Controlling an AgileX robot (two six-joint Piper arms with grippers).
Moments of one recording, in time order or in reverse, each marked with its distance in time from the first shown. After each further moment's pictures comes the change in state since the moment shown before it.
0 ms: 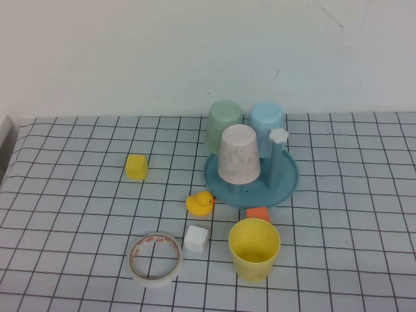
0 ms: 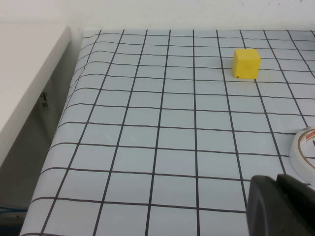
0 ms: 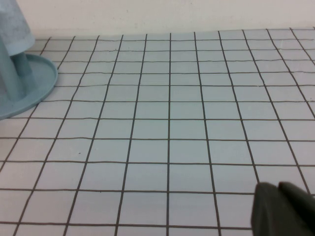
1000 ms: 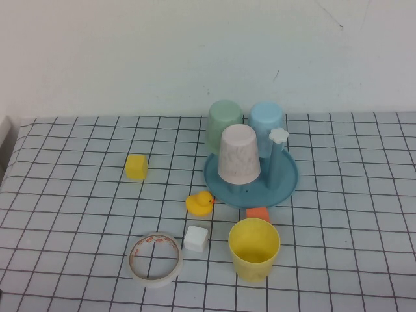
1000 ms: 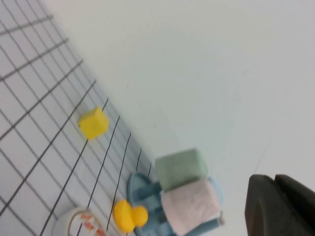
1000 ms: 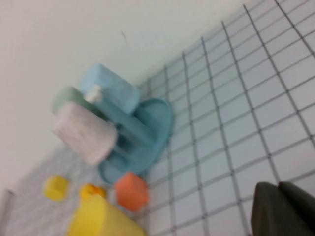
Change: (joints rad) right arm 0.000 0.000 0.007 0.567 -0.014 0.100; left arm 0.000 0.000 0.002 -1.023 -0.201 -0.048
